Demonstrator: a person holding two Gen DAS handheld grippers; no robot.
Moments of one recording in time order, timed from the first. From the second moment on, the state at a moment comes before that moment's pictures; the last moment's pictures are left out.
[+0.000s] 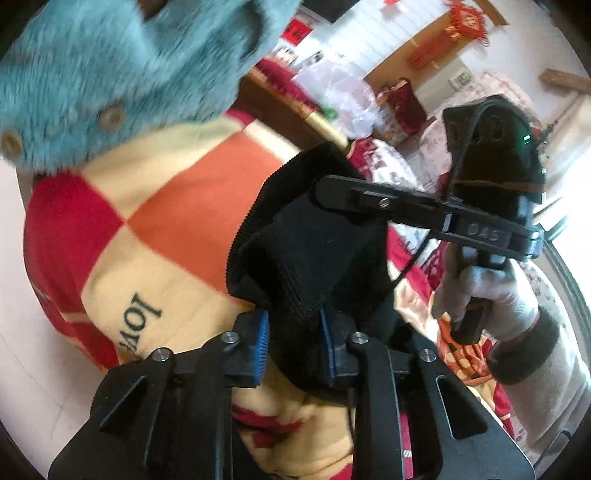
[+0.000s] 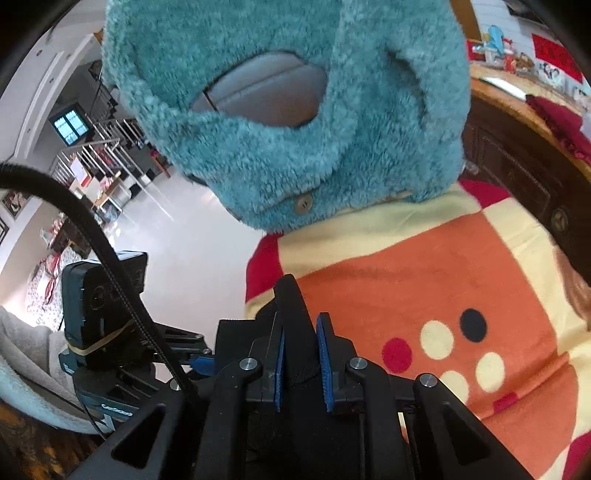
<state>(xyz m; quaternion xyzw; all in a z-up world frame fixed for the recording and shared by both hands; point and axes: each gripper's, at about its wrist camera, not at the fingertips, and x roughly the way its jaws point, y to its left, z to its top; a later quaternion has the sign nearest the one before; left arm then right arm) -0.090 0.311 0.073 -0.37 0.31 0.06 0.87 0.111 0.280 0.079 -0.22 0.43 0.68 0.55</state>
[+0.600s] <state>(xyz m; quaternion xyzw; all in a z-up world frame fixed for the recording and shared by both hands) -0.029 0.144 0.175 -0.12 0.27 -0.04 0.95 0.136 0.096 0.178 -0.09 0.36 0.63 0.68</state>
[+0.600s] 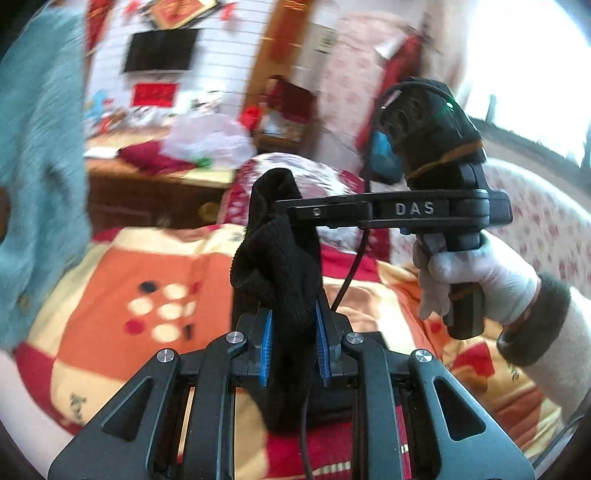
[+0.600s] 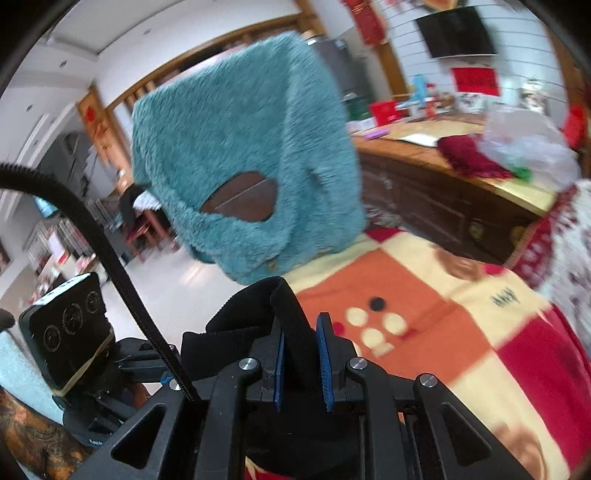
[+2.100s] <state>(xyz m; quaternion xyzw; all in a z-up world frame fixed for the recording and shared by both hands) 0.044 0.108 0.093 -0.07 0.41 -0.04 0.91 0.090 -0.110 0.075 0.01 0.48 0.35 0.80</state>
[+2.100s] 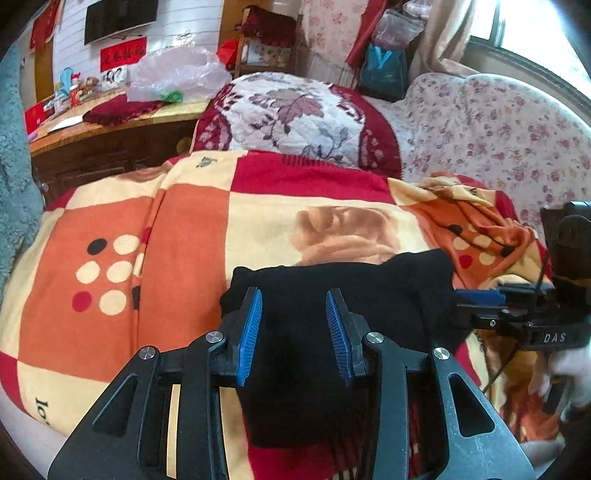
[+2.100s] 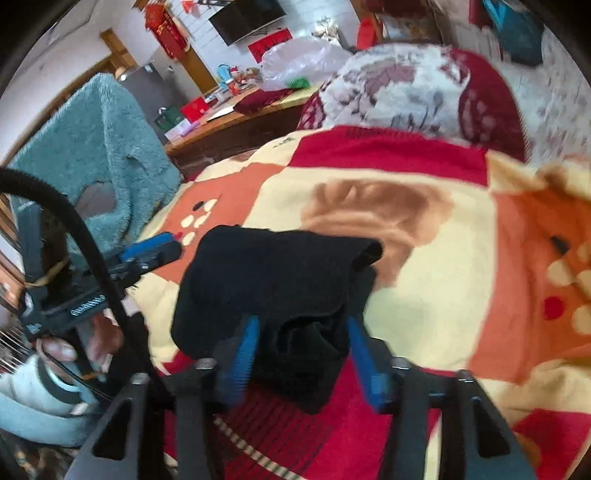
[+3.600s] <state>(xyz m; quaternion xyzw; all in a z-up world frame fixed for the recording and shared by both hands) 0.015 0.091 0.088 -0.09 0.43 -0.02 0.90 0.090 -0.094 0.076 0.00 0.46 0.34 0.82</state>
